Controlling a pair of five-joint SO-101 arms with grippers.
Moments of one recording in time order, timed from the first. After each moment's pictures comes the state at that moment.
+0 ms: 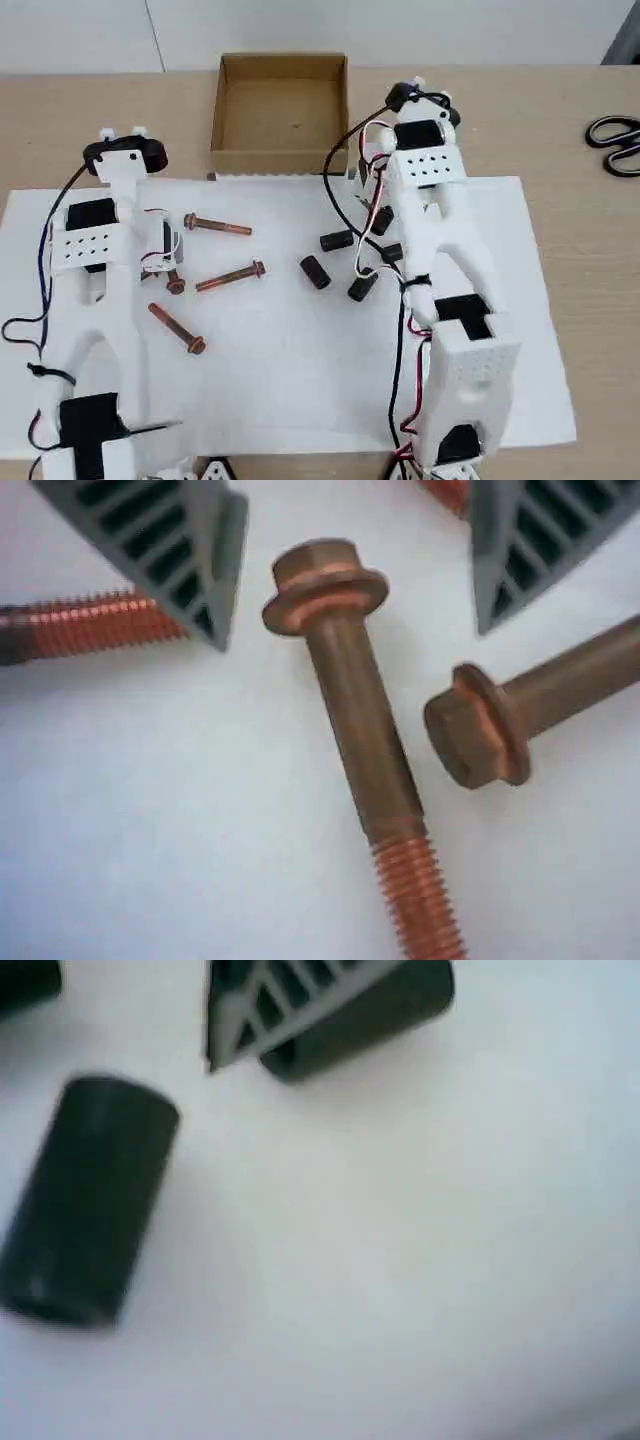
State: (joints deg) left arm -14.4 -8.0 23.5 73.9 -0.7; right arm -12.9 27.4 -26.5 84.3 -33.2
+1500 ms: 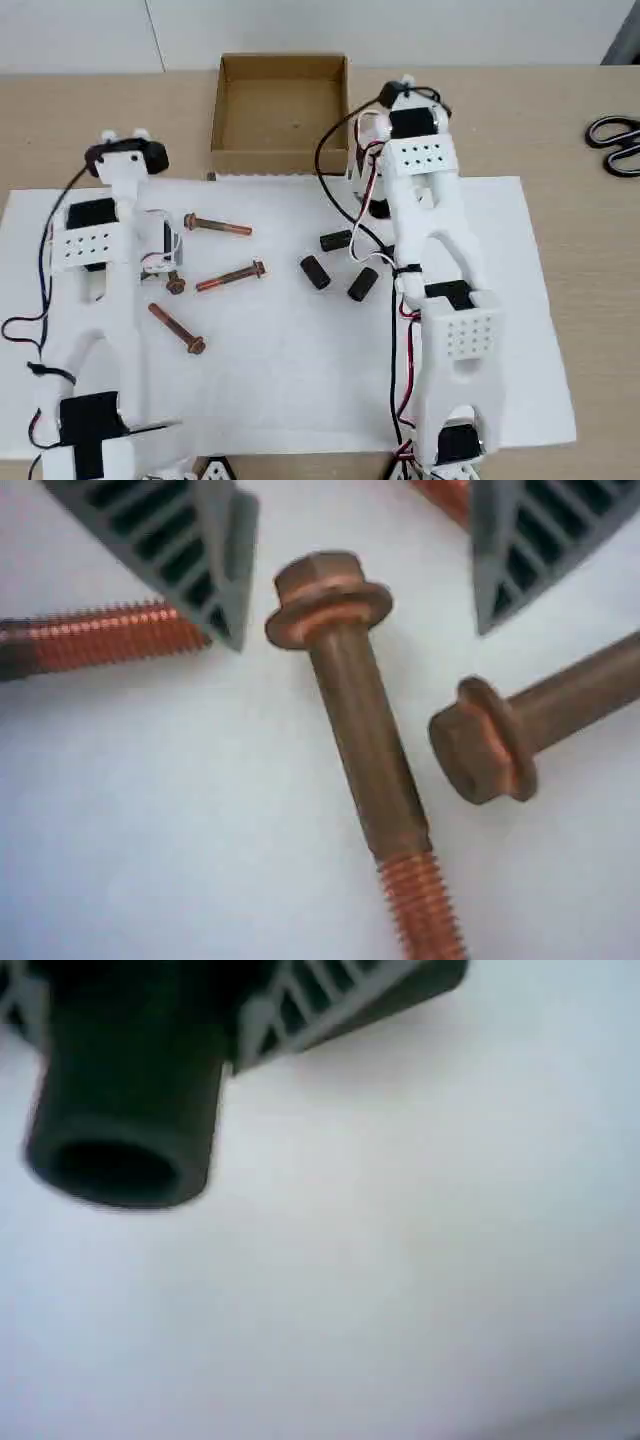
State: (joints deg) left arm -14.4 -7.4 20.3 77.2 -0.9; right arm -12.0 35.9 -43.1 94.7 -30.0
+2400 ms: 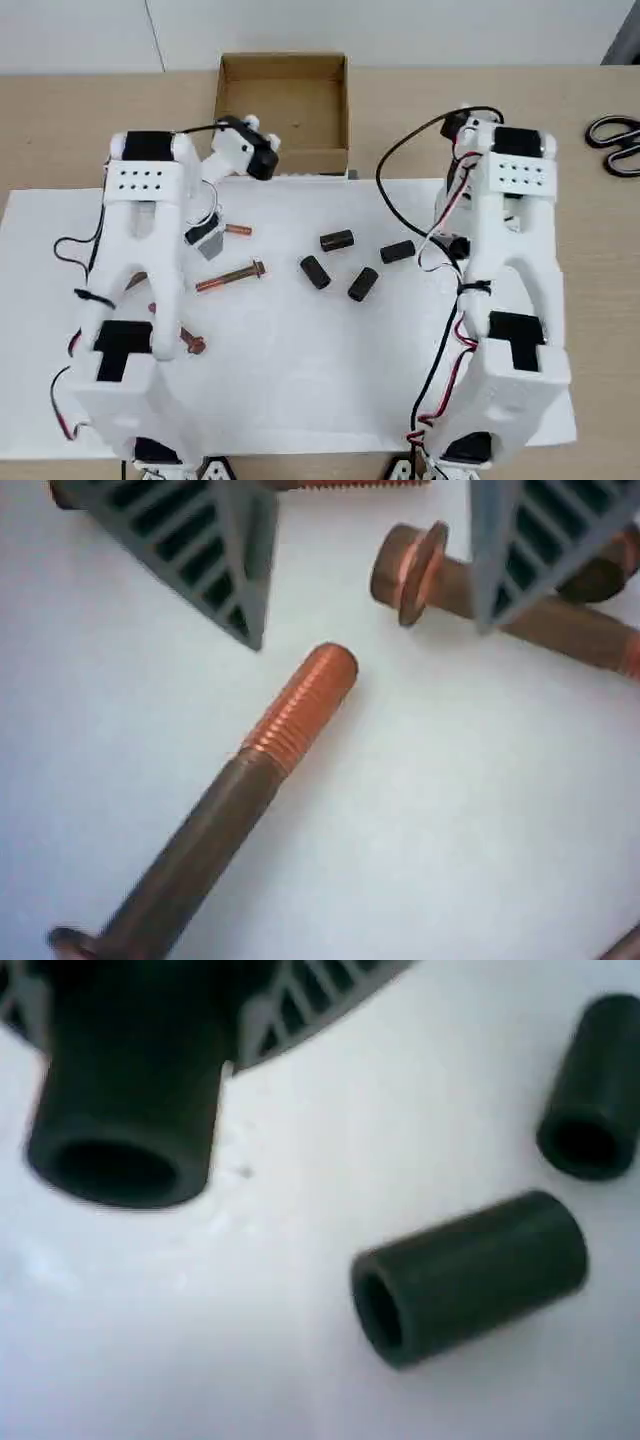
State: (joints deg) left arm -1.8 16.0 -11.6 98.8 -42.1; right arm 4.7 15.6 -14.0 96.0 2.6
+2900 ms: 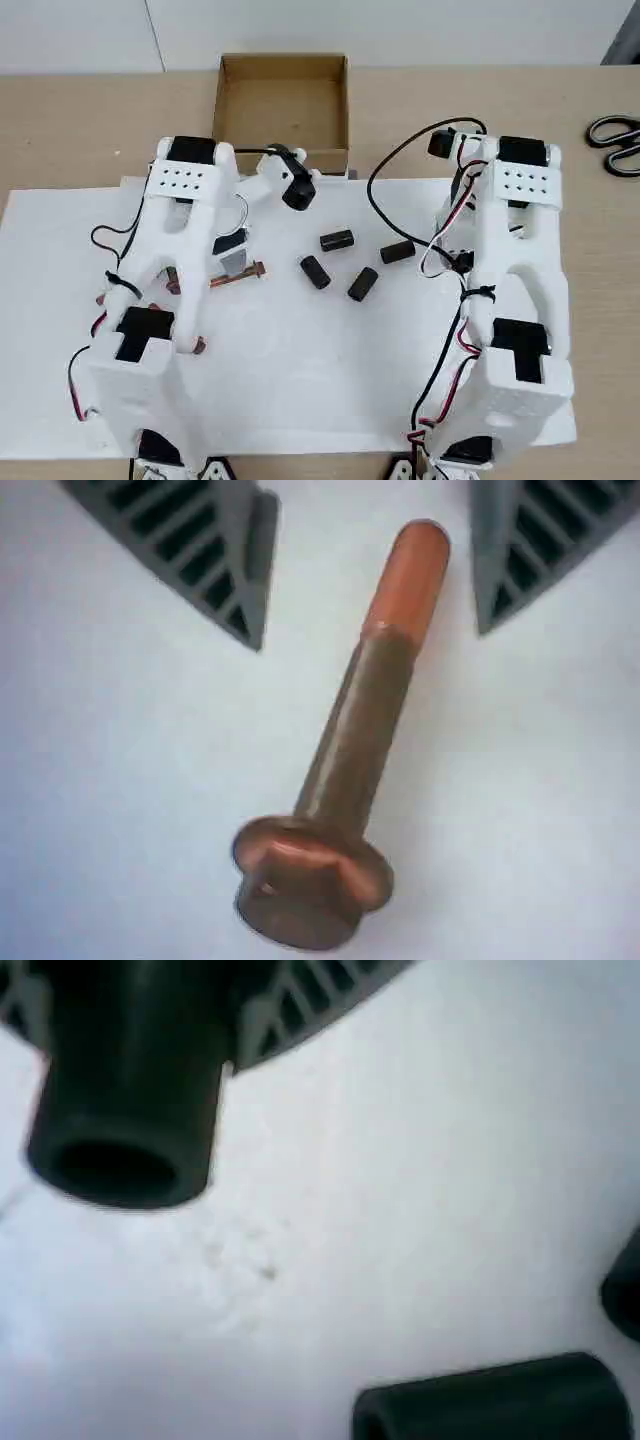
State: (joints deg) left arm 4.3 21.7 -11.6 98.7 -47.0; right arm 5.1 13.5 -9.8 95.9 11.2
